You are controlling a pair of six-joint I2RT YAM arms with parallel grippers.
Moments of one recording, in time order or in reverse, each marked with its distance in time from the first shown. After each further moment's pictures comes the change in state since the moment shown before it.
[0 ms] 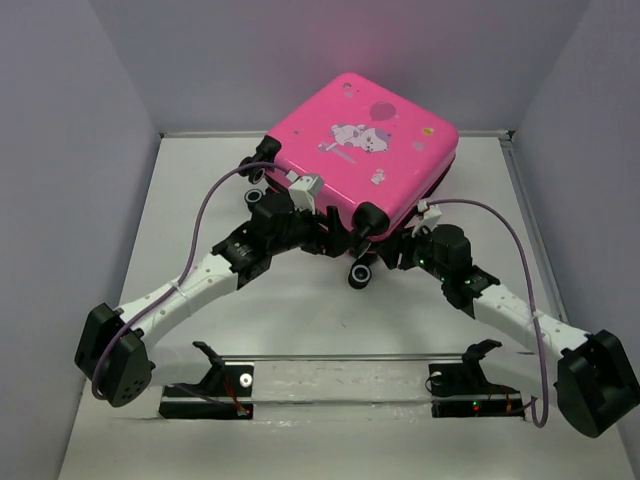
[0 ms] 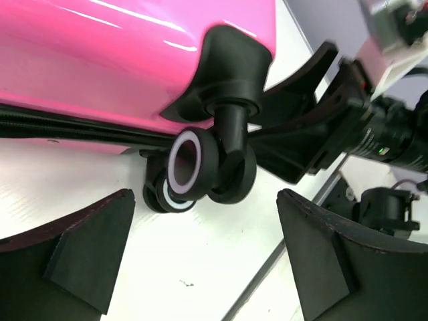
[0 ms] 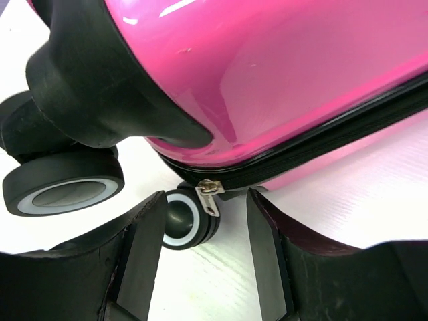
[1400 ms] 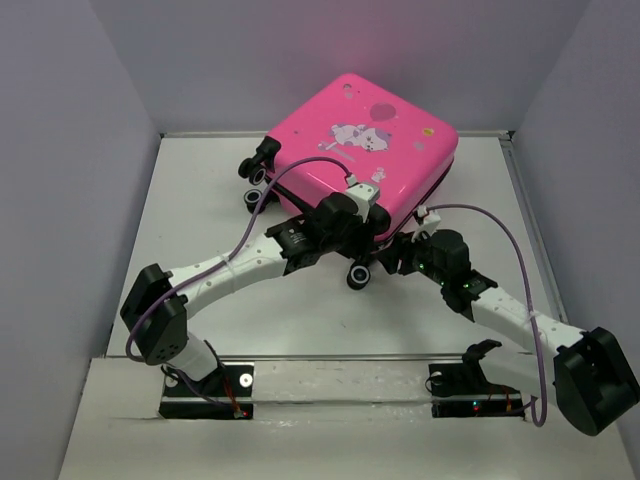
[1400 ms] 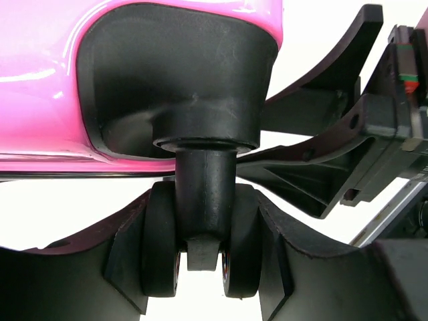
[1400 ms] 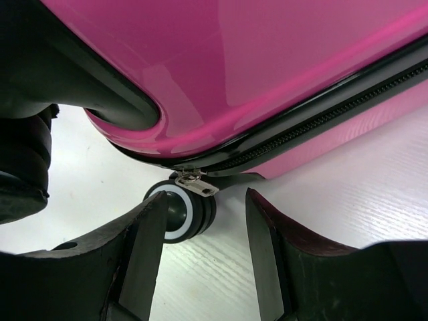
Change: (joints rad) left arm -0.241 0.293 0.309 -0.235 -0.319 0.210; right arm 0.000 -0.007 -0.054 0.037 -0.025 0.033
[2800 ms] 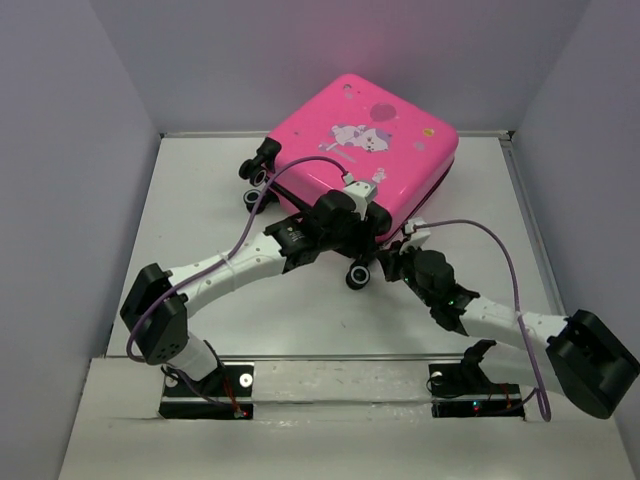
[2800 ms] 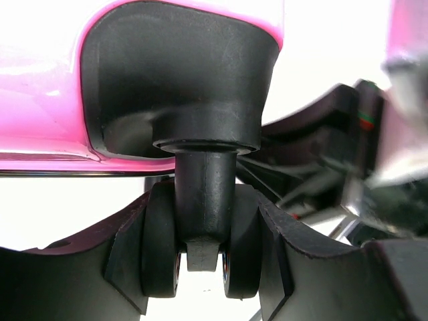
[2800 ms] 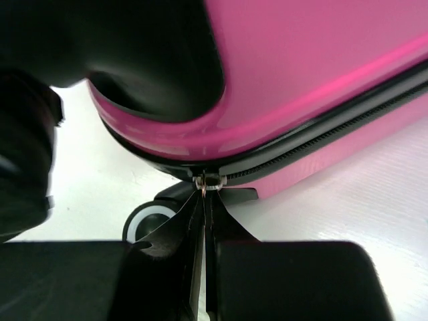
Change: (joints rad) left arm 0.012 -0.002 0.002 -0.004 0.063 -0.071; right arm 0.188 0.095 -0.085 0.272 0.333 -0.079
